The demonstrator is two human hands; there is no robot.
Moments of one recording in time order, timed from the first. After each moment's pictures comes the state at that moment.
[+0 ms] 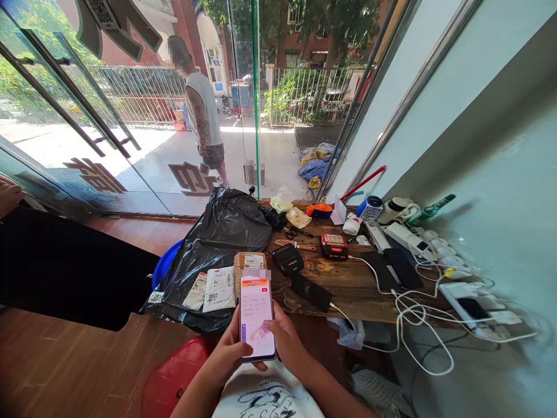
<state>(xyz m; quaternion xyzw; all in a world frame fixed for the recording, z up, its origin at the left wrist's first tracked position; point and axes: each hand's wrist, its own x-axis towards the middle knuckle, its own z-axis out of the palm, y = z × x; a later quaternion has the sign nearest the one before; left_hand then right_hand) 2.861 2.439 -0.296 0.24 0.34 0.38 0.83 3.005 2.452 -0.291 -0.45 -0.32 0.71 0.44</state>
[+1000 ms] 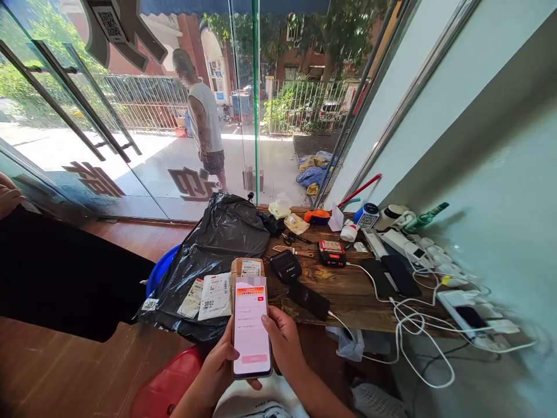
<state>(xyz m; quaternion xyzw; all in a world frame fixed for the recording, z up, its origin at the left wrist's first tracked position) 2.853 2.436 -0.298 0.20 0.23 0.40 0.86 3.005 2.458 -0.287 -0.48 -0.37 0.64 0.48</state>
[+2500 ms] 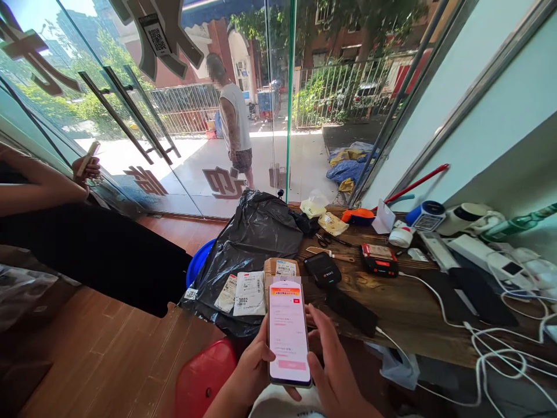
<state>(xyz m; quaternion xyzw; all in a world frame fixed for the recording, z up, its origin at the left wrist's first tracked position) 2.853 2.446 -0.299 0.19 0.16 0.46 0.85 3.021 2.440 -0.318 -0.47 -0.67 0.36 0.44</state>
